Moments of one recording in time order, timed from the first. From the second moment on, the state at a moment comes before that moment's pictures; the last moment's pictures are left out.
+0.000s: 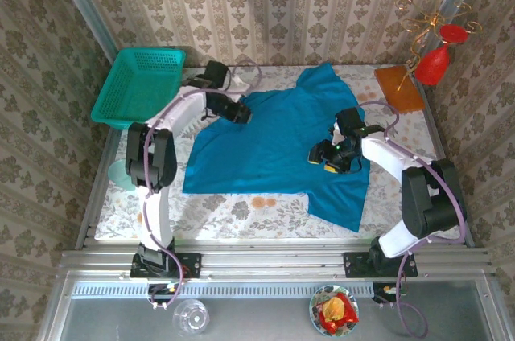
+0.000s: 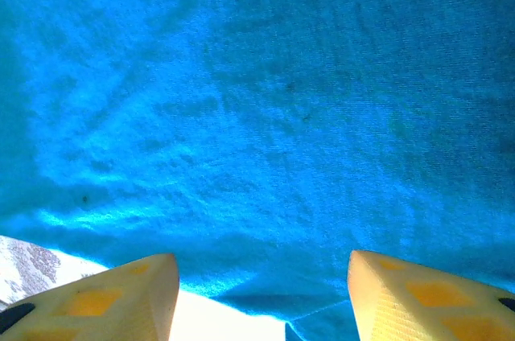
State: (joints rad) left arm -0.40 2.05 1.75 -0.81 0.50 0.22; right arm 0.21 1.57 0.96 -0.63 -0.39 0.55
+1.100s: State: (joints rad) left arm -0.26 2.28 1.84 -0.70 0.41 -0.33; right arm 0.21 1.56 0.94 -0.63 -0.39 0.55
